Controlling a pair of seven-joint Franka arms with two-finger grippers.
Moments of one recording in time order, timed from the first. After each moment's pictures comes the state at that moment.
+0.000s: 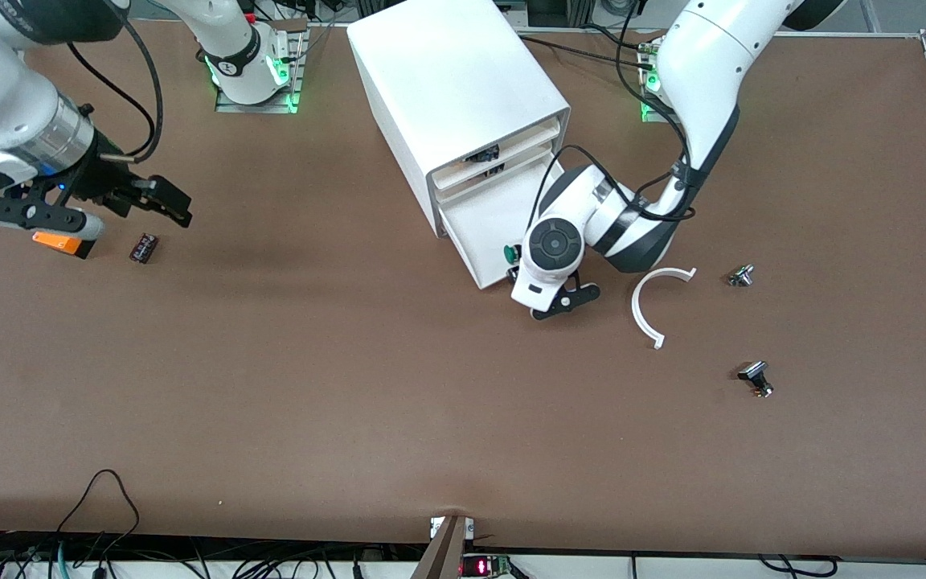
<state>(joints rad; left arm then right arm) -0.35 0.67 -0.31 -1.60 0.10 1.97 -1.07 0.17 -0.03 0.01 -1.75 0.02 1.75 0.36</state>
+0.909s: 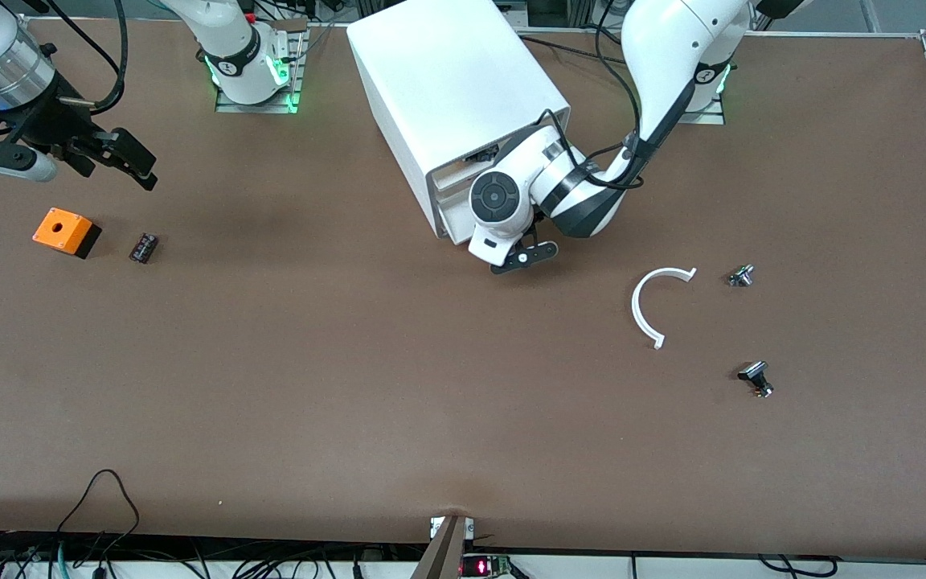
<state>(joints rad) -0.43 0.65 -0.38 -1.64 0.10 1.89 -1.14 0.02 -0.19 0.12 -1.87 0.00 1.76 0.36</state>
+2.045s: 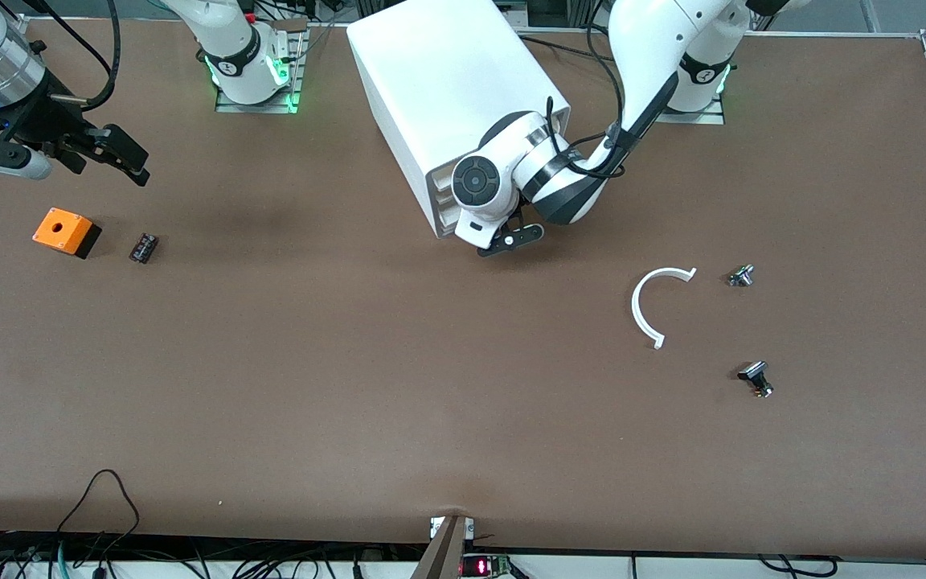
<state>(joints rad) -0.46 0.65 -0.40 -1.65 0.08 1.88 -1.19 -0.01 -0.19 0.12 -1.87 0.00 1.73 0.30</state>
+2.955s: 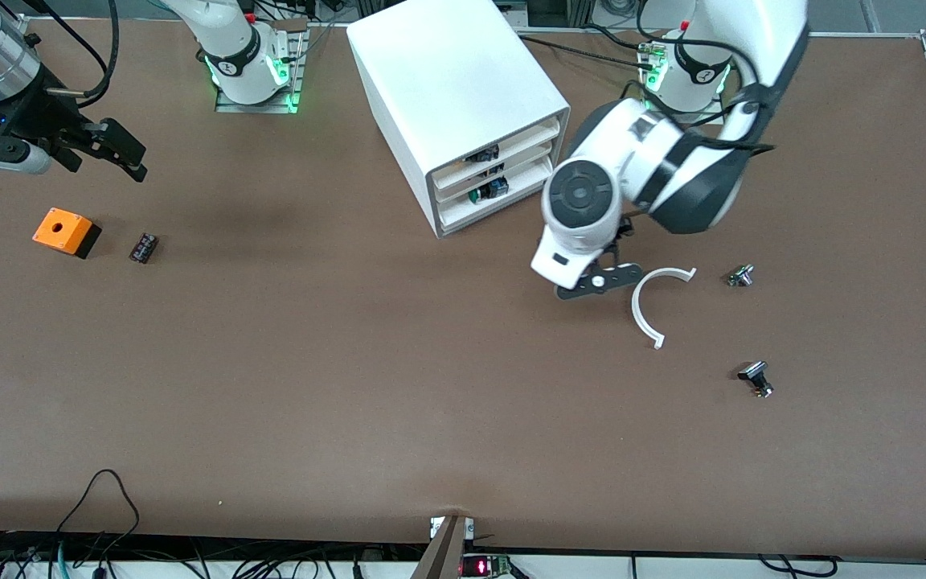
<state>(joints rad) -0.23 0.50 -0.38 -1.42 0.21 1.58 -0.85 -0.01 -0.19 0.12 -1.86 0.00 1.73 0.26</state>
